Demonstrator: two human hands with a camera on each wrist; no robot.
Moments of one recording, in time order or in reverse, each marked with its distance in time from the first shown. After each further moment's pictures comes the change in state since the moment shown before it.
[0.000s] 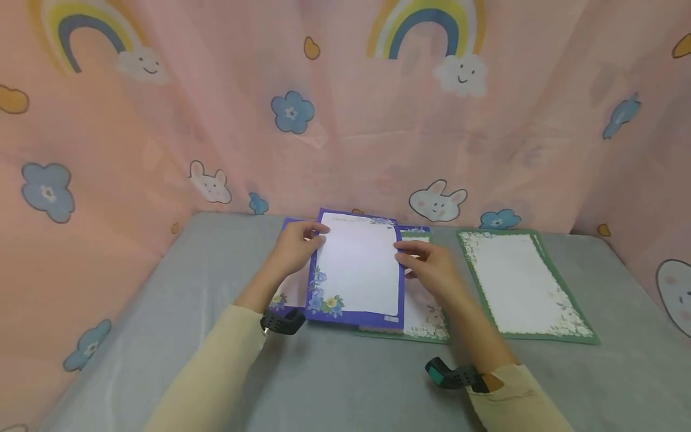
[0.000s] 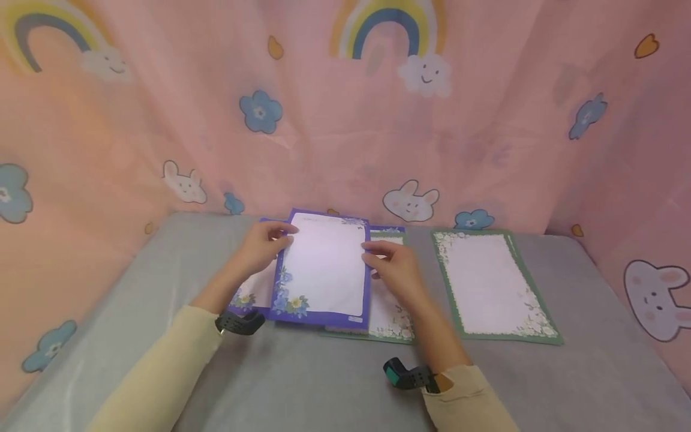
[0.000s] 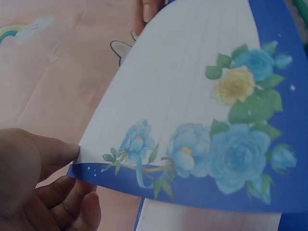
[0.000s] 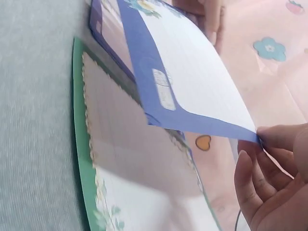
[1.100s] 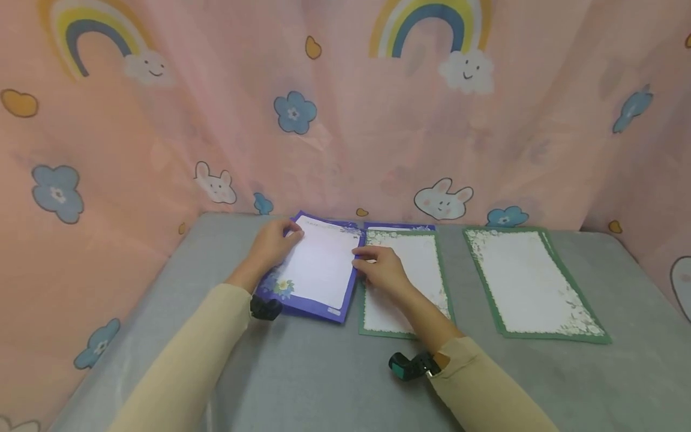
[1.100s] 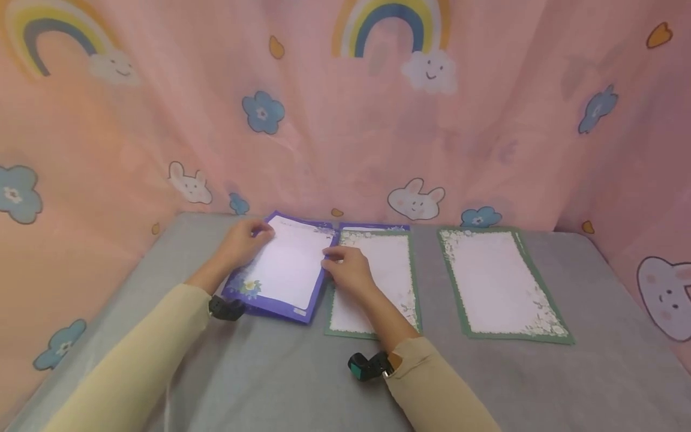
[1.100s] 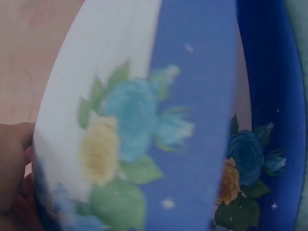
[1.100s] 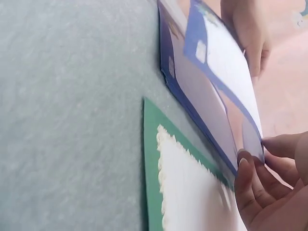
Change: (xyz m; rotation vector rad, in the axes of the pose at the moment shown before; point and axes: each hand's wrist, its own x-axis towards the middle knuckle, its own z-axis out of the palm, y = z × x) left_hand 0.019 -0.049 -0.028 0.231 0.053 -0.053; right_hand 0.022 -0.020 0.084 -0.022 -0.082 0.027
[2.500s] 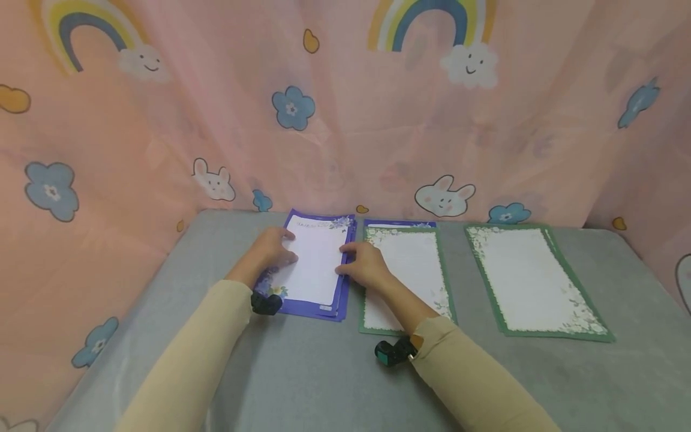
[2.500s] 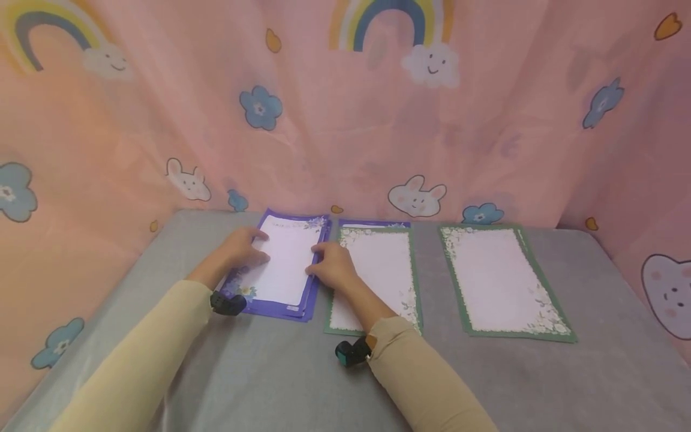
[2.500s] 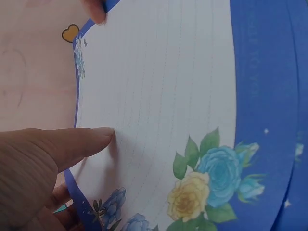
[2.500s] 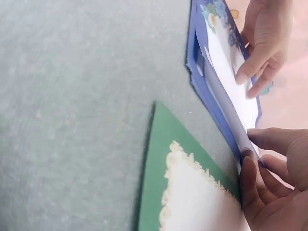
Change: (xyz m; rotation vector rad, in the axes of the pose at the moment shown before) left_hand 0.005 -0.009 0.002 0.119 -0.241 -0.202; right_hand 0.019 -0.010 0.024 -0.224 -0.077 -0.055
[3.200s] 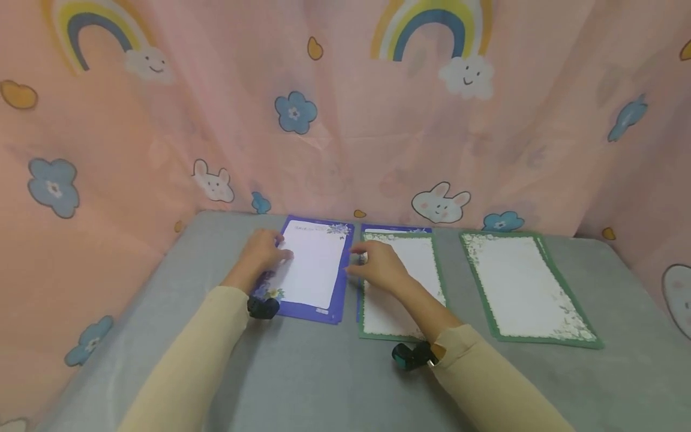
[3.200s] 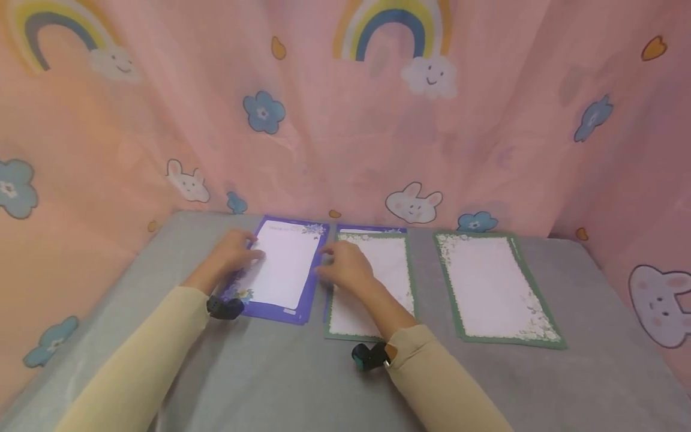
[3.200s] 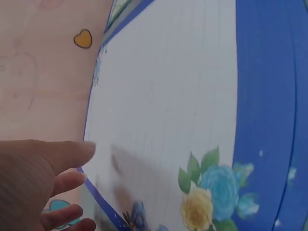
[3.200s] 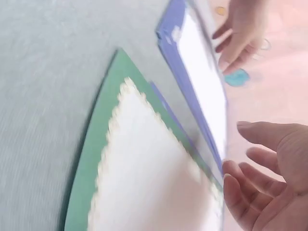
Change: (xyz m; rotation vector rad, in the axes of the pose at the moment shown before) left_hand -0.006 -0.011 0.002 0.041 0.108 0.025; right_hand -0.020 0.003 -0.039 -0.221 -0.009 -0.181
